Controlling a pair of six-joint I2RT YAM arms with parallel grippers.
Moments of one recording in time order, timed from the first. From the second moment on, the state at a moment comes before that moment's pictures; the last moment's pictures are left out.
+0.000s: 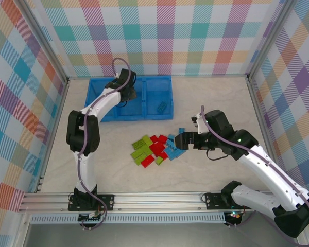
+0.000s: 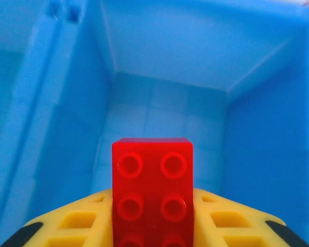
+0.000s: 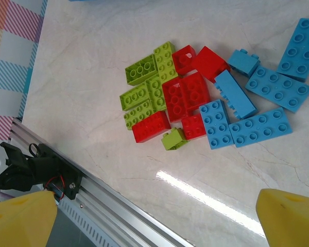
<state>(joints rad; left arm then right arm) -0.34 2.08 1.77 -0.62 -0.27 -0.47 0.63 0.97 1.01 -0.88 -0.33 0.54</state>
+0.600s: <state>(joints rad) -0.40 1.55 1.52 -0.60 -0.10 -0.44 0.58 1.09 0.94 -0.83 -0.18 0.58</state>
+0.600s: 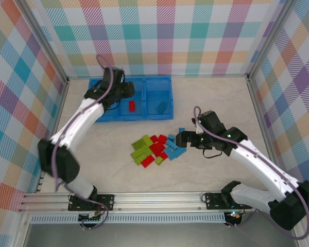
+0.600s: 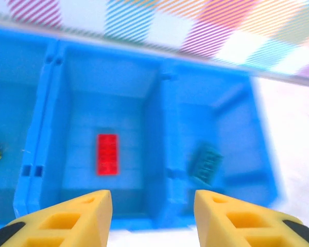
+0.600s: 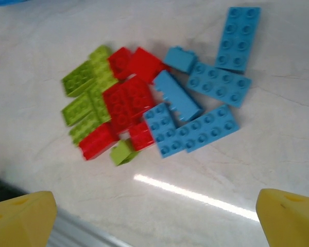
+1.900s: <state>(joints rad) -0.80 0.70 0.93 -0.72 0.22 0.50 0.57 1.56 1.23 -0.58 -0.03 0.54</state>
